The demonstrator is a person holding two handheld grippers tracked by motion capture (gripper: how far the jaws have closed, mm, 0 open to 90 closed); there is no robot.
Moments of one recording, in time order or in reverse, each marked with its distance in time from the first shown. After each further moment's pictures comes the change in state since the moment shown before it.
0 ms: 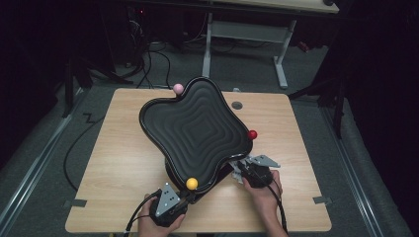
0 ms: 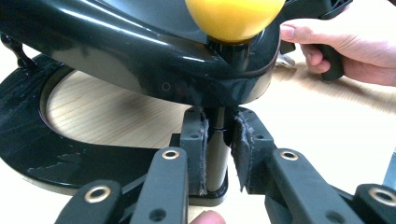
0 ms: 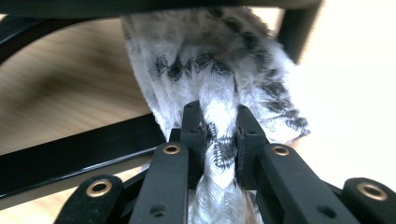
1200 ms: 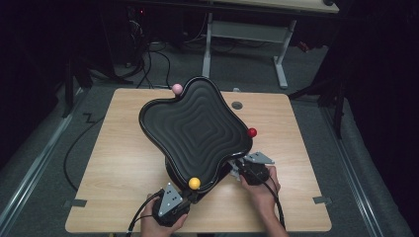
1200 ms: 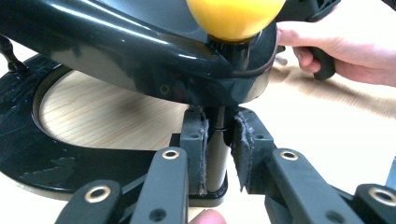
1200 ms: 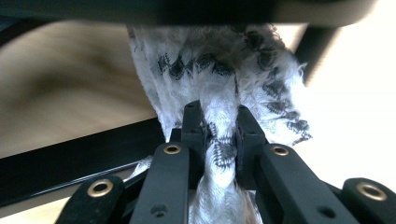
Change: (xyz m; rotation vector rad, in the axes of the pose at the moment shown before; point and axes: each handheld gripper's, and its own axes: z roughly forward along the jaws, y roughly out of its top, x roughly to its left) left arm -0.004 0.001 0.006 -0.010 0.001 -0.006; right arm 0.005 0.010 0.008 0.017 -0.036 -0.071
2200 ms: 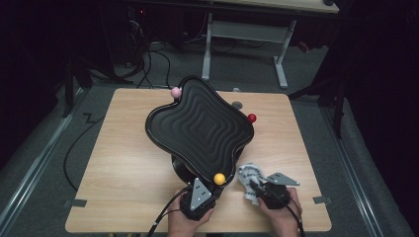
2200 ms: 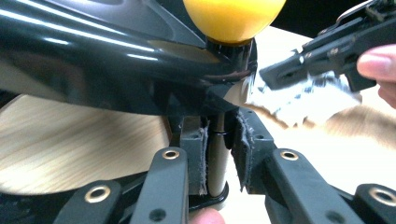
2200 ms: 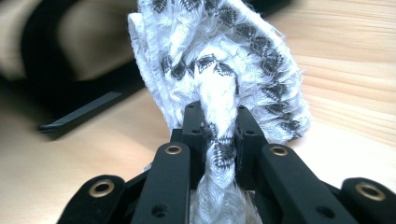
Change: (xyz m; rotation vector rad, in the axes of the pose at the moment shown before) left arm -0.039 0.026 0.062 -0.016 -0.008 0.018; right arm -0.018 -0.042 -0.075 0.069 0.054 0.070
